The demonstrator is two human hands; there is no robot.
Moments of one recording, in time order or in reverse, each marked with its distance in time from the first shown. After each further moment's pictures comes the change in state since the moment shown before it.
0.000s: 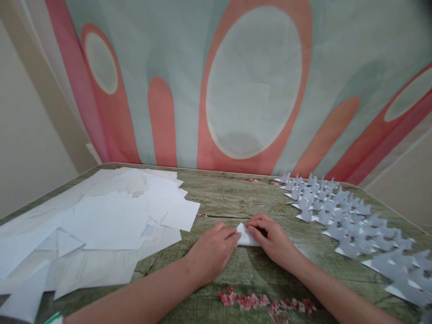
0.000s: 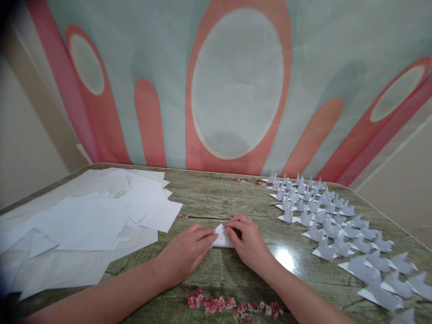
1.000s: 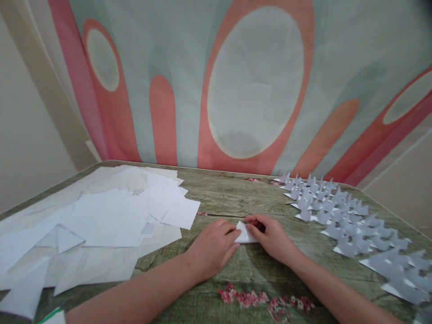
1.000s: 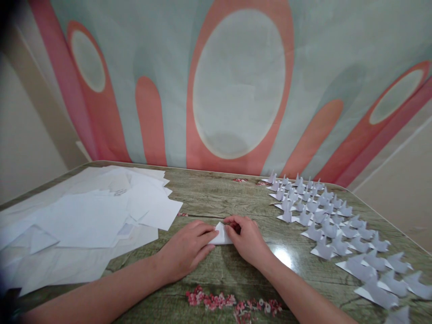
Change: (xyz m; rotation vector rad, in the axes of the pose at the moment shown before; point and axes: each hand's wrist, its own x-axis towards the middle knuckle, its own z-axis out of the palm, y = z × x) left_hand 0.001 -0.001 -0.004 -0.063 -0.019 -0.049; right_hand 0.004 0.007 0.005 0.015 -0.017 0.109
